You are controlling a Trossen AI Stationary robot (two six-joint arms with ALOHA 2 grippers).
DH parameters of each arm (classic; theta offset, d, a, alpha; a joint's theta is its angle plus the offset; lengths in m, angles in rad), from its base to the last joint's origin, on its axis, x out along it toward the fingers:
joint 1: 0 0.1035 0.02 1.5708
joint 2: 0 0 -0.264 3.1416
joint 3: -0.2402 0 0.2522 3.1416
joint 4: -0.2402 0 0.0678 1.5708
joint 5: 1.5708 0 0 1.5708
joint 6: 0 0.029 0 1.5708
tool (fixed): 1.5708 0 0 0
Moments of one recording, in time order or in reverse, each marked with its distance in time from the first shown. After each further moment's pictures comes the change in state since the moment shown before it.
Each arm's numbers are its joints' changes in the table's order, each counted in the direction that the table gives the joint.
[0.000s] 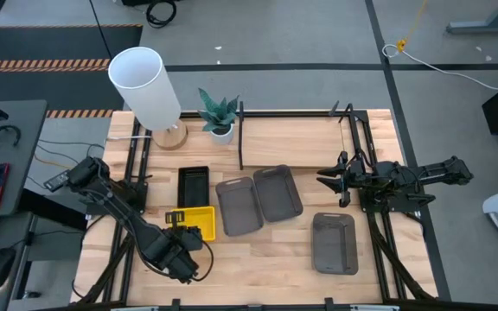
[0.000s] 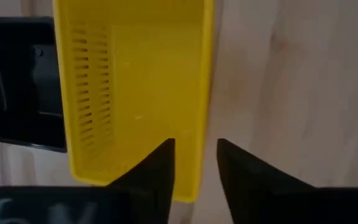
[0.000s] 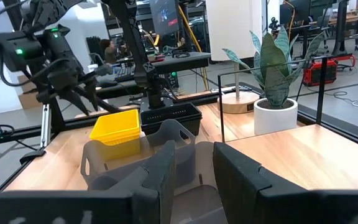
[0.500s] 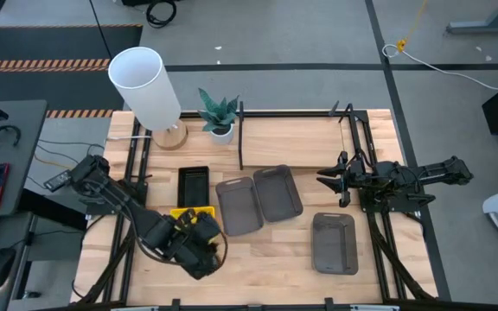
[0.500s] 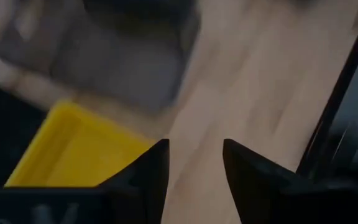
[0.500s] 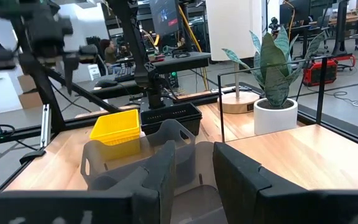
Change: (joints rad) left arm 0.097 -0.001 -0.233 0.164 -0.185 -0.316; right arm 0.000 0.000 0.000 0.000 0.000 0.000
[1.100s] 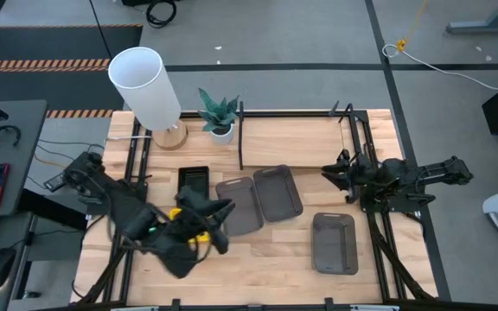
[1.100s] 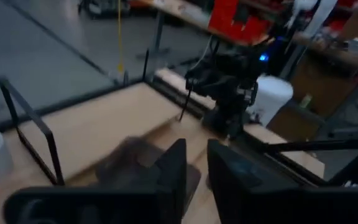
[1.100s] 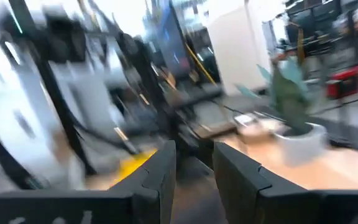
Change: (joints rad) left arm -0.030 0.059 -0.173 0.238 -0.728 0.164; right arm -0.001 0.000 0.000 0.213 -0.027 0.163
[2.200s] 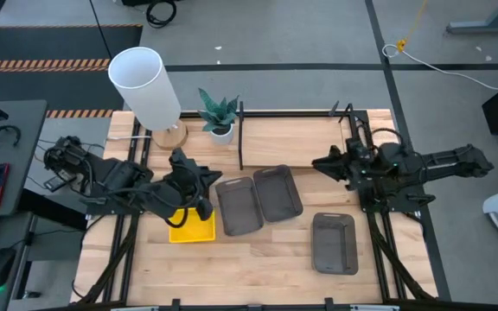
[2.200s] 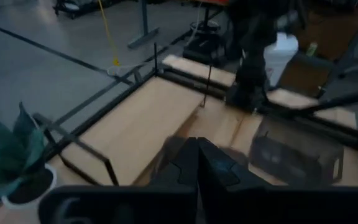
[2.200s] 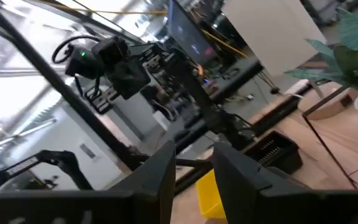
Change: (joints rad) left arm 0.188 0.275 0.187 0.045 0.276 0.422; right arm -0.066 -0.479 -0.398 -0.019 -0.148 0.379
